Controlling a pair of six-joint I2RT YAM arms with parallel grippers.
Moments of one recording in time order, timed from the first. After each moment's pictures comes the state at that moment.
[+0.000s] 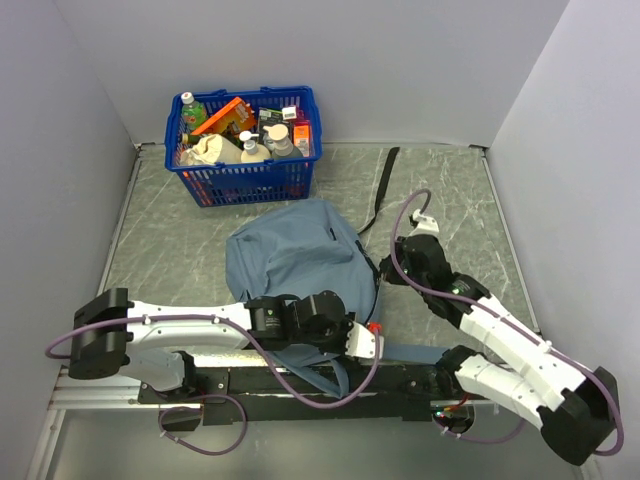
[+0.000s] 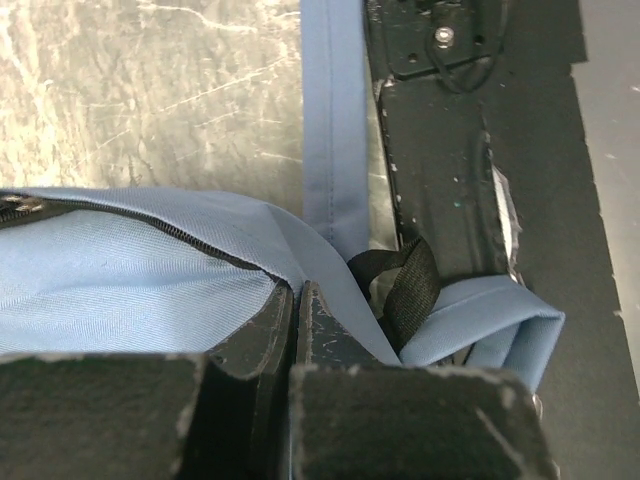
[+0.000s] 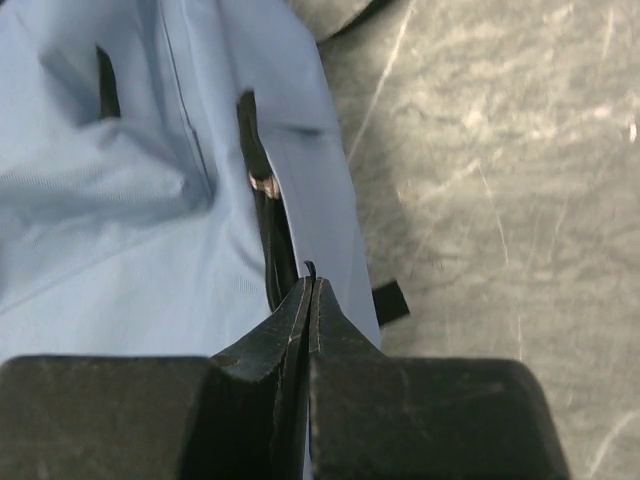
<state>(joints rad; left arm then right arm) -1.38 1.39 0.92 -0.15 0.11 0.41 0.60 0.85 0.63 -0.39 0.23 0.63</state>
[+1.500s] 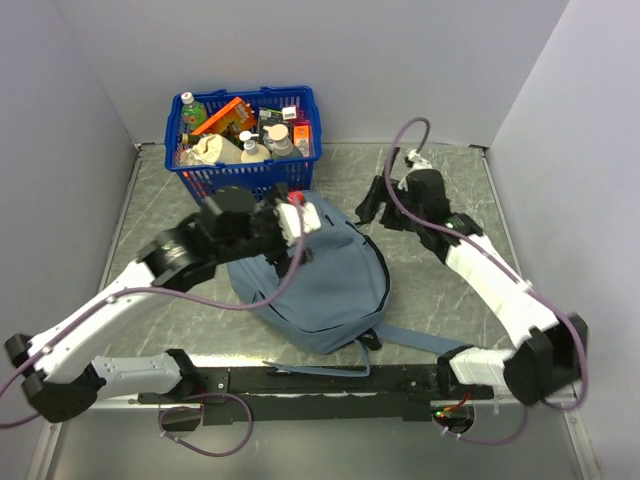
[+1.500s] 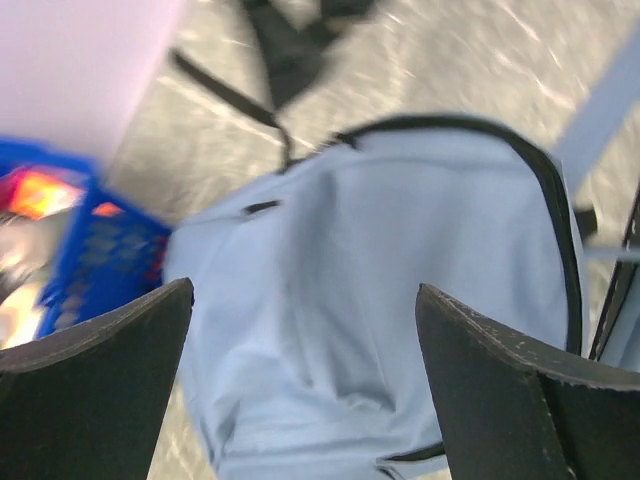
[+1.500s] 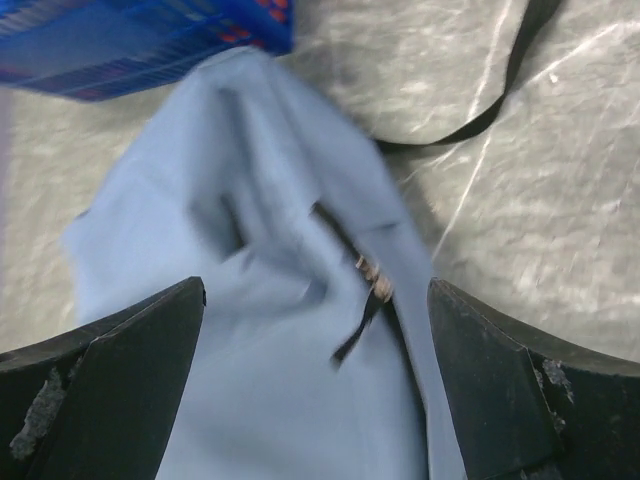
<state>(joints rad) -0.89 1.14 1.33 -0.60 0.13 0.42 0.39 1.28 1.09 -0.37 -0.03 0.53</state>
